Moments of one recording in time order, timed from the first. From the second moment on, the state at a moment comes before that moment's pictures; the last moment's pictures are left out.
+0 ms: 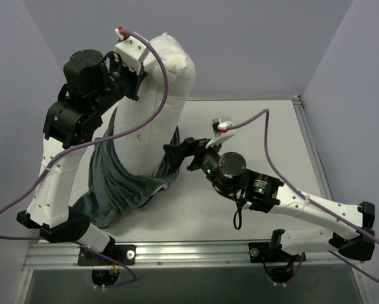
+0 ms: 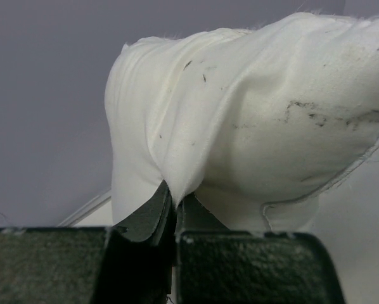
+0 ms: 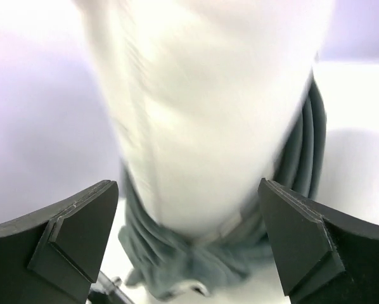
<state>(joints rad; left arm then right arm) -0.52 1.54 2.31 -0.86 -0.02 0.26 1.19 1.18 1.09 0.05 0.58 0.54</state>
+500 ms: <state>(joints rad) -0.58 1.54 2.21 -0.80 0.03 0.22 1.06 1.43 1.46 -0.01 0.66 0.30</state>
